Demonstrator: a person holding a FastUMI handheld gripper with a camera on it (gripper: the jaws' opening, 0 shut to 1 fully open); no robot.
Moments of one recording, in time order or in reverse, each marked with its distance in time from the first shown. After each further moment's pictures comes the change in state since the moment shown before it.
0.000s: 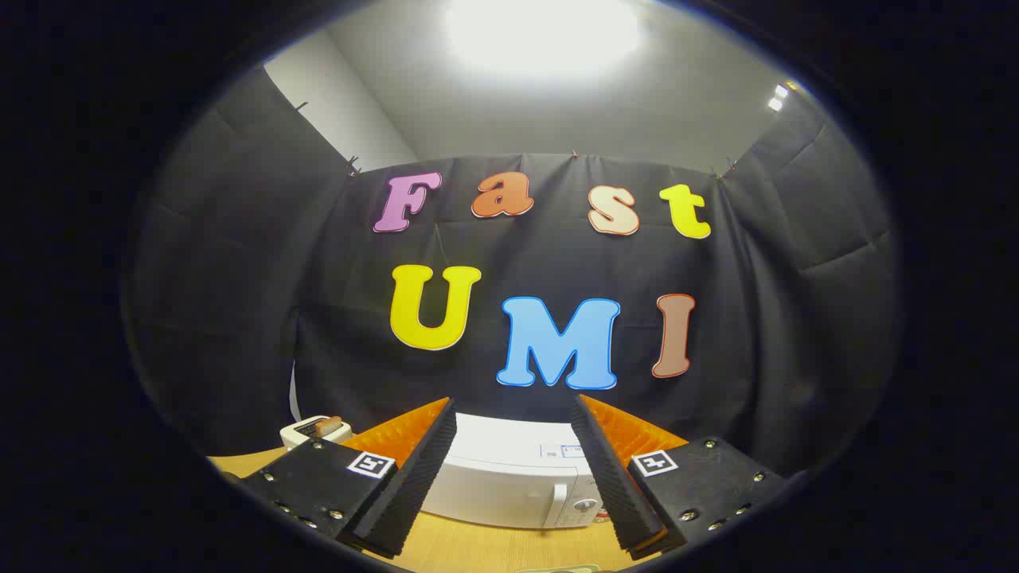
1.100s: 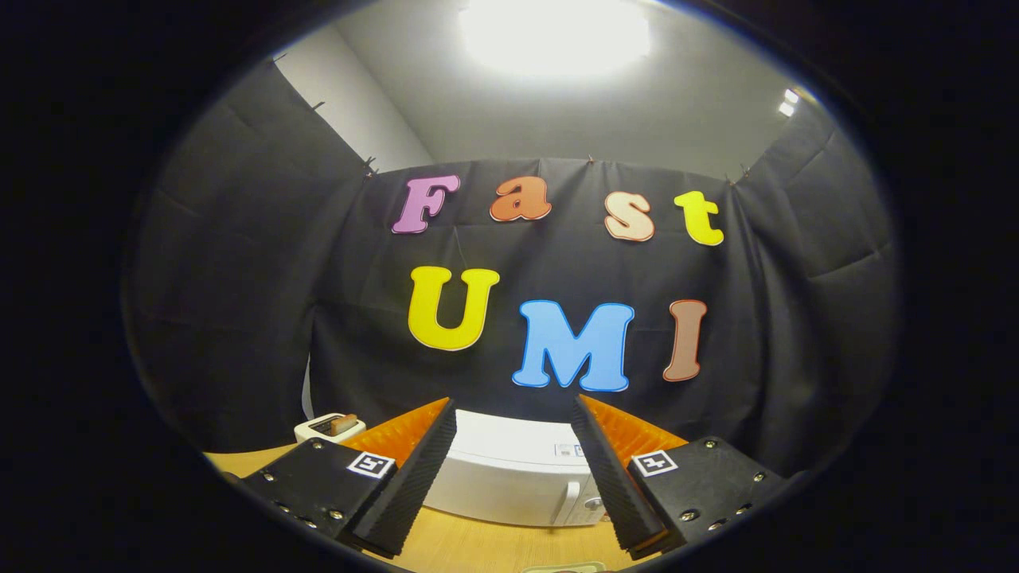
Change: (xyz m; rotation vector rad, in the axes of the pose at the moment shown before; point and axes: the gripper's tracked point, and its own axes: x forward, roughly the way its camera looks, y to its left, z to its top) arm -0.023 0.013 -0.003 -0.013 0.008 0.034
